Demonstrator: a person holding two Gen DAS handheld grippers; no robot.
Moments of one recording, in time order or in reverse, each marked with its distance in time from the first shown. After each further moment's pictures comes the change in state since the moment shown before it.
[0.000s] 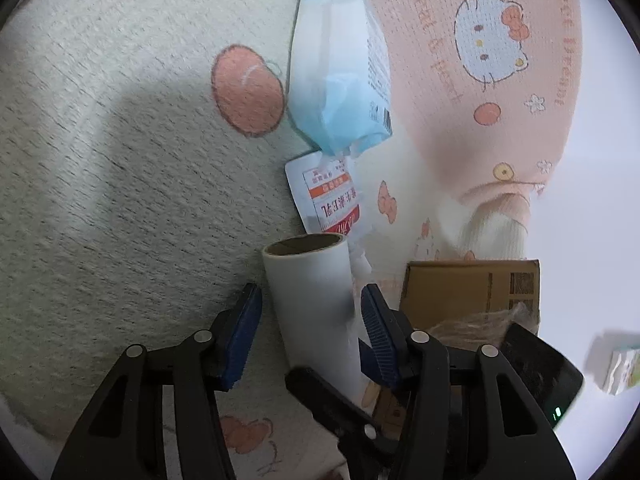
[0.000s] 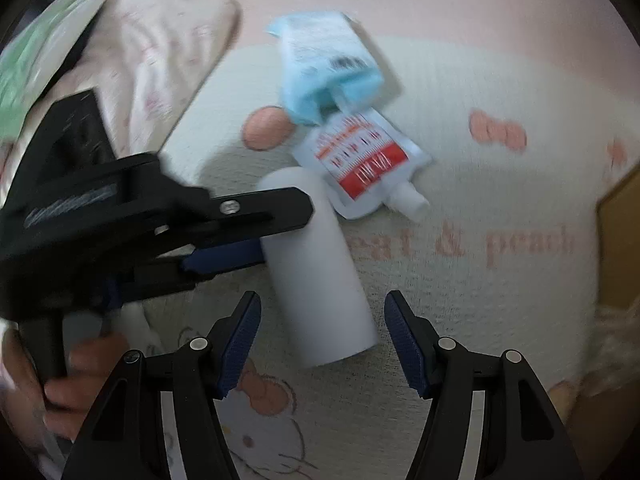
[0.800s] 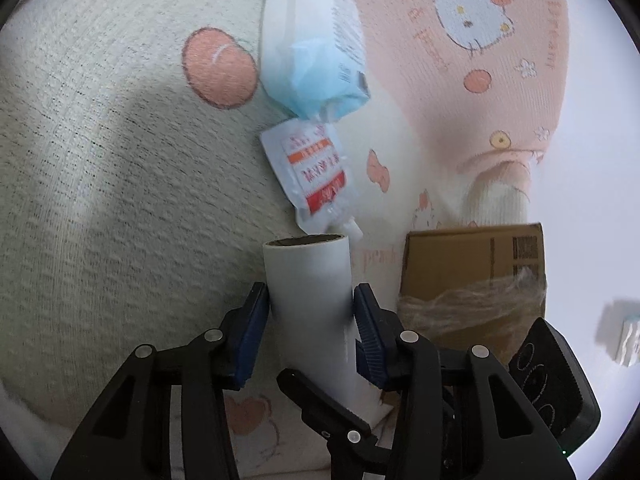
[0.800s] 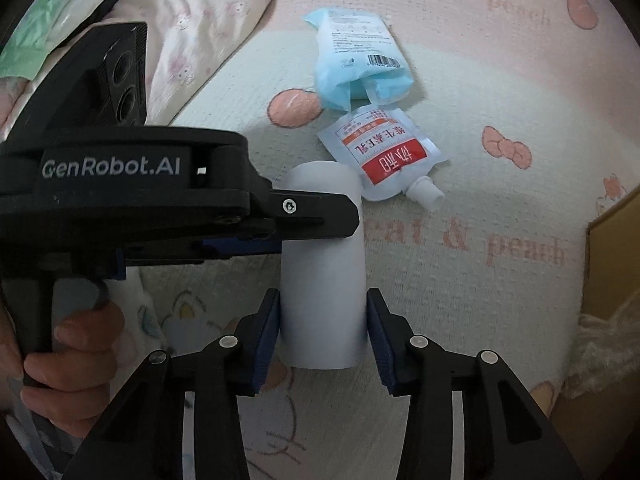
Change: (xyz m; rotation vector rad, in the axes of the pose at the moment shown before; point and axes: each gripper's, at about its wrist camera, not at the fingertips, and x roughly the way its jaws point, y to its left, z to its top) left arm -0.003 -0.015 -0.016 0.087 0.054 0.021; right arm -0.013 0.027 -0.020 -0.184 -0.006 -0.068
